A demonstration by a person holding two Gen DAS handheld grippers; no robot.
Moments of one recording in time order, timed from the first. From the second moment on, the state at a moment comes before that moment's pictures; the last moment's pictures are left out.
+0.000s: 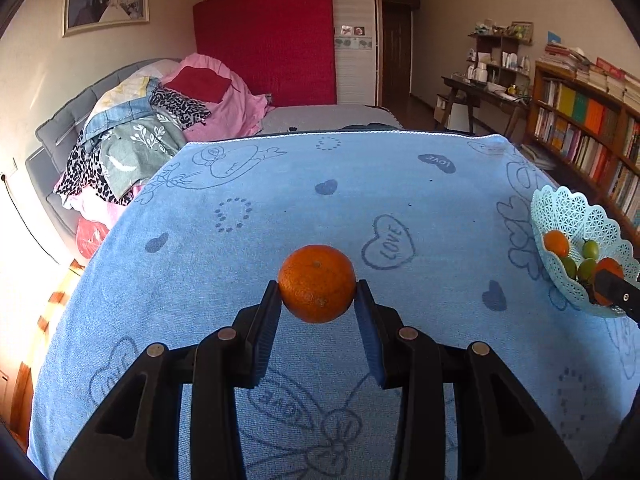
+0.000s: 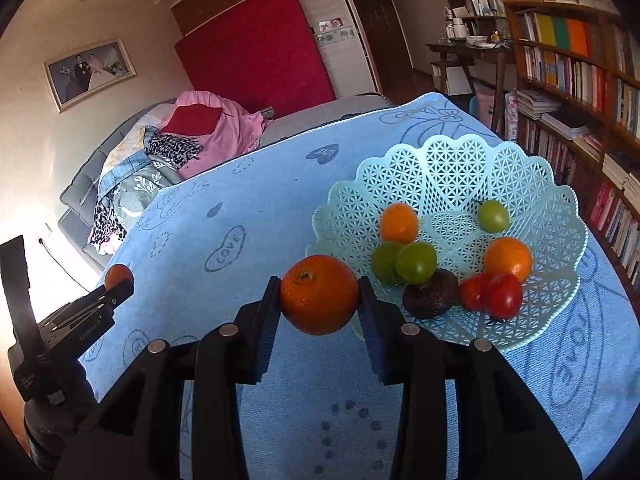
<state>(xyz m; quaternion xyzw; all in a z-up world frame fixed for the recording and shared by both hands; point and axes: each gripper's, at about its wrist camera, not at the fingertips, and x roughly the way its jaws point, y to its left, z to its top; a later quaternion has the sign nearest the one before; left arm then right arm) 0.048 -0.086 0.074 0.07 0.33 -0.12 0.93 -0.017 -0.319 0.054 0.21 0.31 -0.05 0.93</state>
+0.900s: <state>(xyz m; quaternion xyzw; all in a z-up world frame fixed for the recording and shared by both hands) 0.052 -0.188 0.075 0.12 0.33 -0.19 0.92 -0.022 -0.412 0.059 0.21 0.28 -0.14 0.93</state>
